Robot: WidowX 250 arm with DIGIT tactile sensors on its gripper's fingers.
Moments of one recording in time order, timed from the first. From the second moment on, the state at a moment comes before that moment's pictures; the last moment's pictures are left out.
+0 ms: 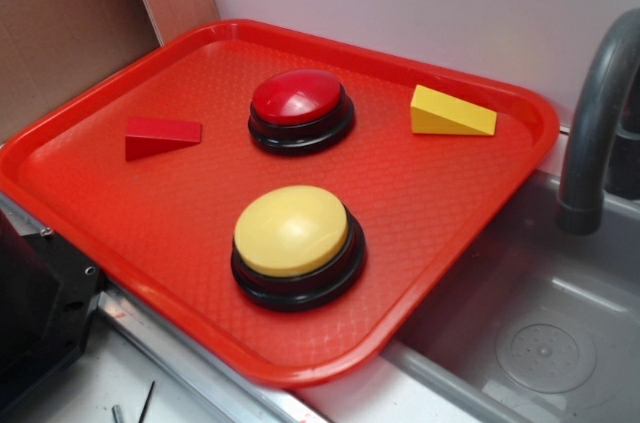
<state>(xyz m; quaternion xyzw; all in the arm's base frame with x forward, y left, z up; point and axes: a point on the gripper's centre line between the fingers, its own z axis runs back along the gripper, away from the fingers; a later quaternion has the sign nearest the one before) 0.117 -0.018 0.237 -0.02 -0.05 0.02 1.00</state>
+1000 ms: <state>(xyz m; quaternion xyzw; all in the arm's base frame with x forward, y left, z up) 0.138 0.054 0.156 -0.01 0.00 -0.22 0.98</state>
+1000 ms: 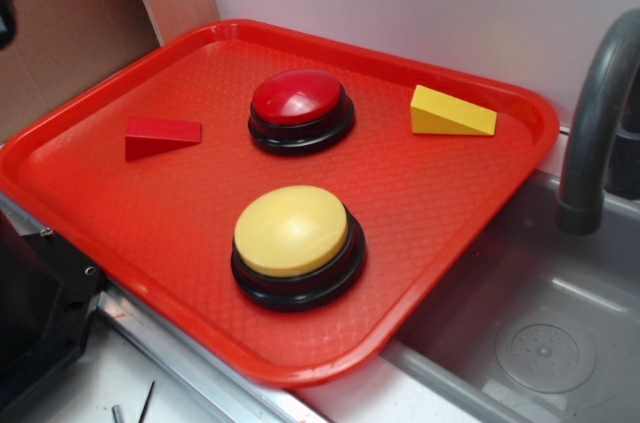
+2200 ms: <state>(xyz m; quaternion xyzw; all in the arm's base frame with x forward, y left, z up) 0.187 0.071 0.040 0.04 -0.02 -0.26 0.96</state>
